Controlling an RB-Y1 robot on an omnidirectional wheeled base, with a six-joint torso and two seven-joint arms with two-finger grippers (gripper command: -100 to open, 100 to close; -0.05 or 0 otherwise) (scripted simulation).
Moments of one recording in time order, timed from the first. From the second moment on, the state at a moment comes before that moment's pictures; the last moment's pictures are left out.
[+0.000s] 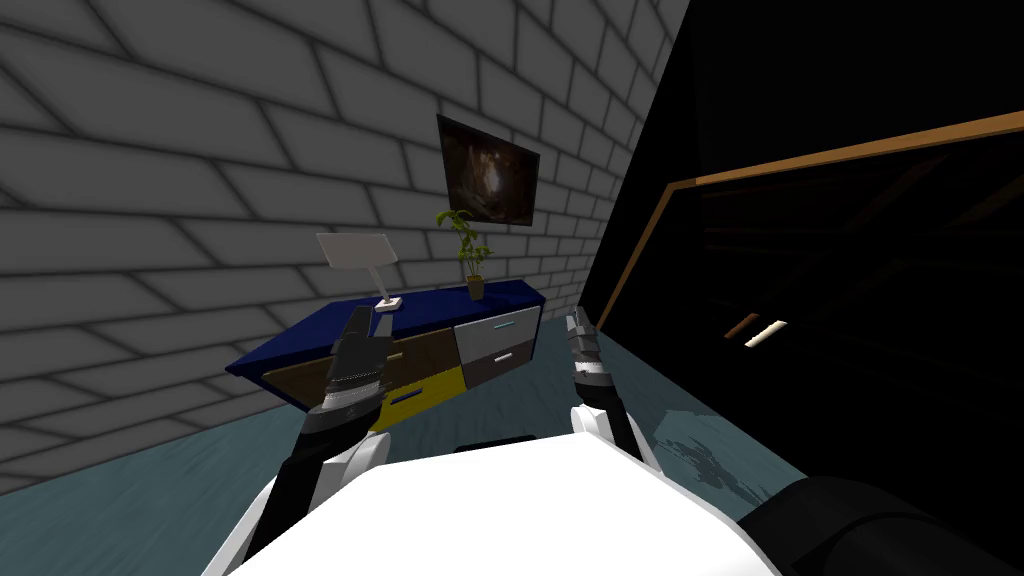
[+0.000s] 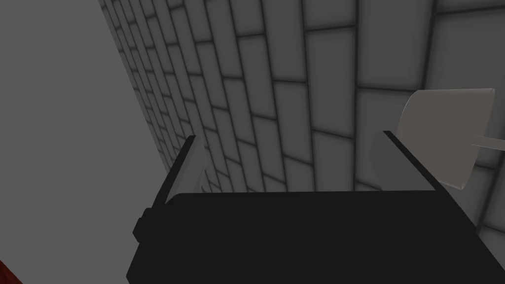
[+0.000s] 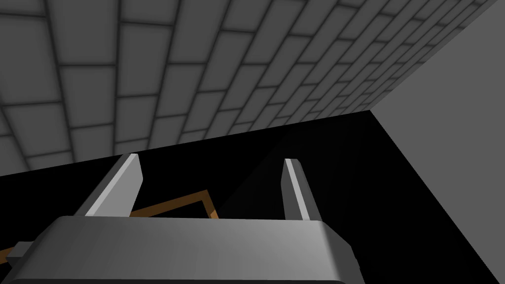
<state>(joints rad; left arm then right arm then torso) 0.53 0.05 0.03 -2.30 0.00 -0.52 -0.16 0.53 -0.02 0.06 -2.28 0.00 -0.36 0.11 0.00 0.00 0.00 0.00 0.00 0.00</state>
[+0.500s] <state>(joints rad) 0.53 0.05 0.03 -2.30 0.00 -0.52 -0.16 0.53 -0.02 0.06 -2.28 0.00 -0.36 0.11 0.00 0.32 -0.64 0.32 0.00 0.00</state>
